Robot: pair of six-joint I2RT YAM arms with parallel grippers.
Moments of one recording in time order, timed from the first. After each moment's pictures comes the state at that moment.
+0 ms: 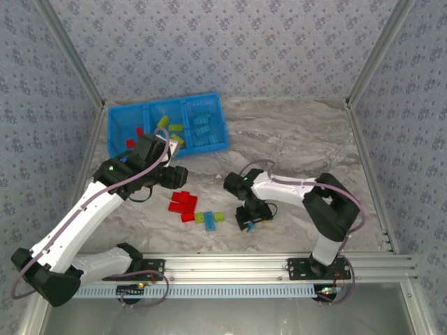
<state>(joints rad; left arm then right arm) -0.61 1.09 1.20 -1.02 -0.08 -0.24 0.87 1.71 1.05 -1.02 -0.07 0.54</state>
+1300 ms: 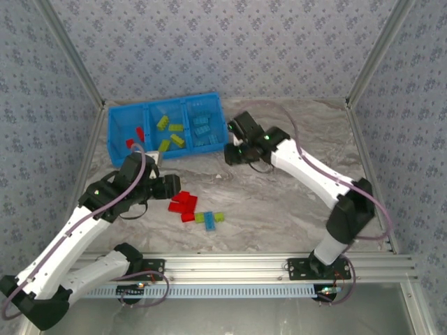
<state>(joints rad) -0.62 0.88 1.03 -1.00 -0.09 -0.60 0.71 1.72 1.62 -0.86 0.00 0.46</state>
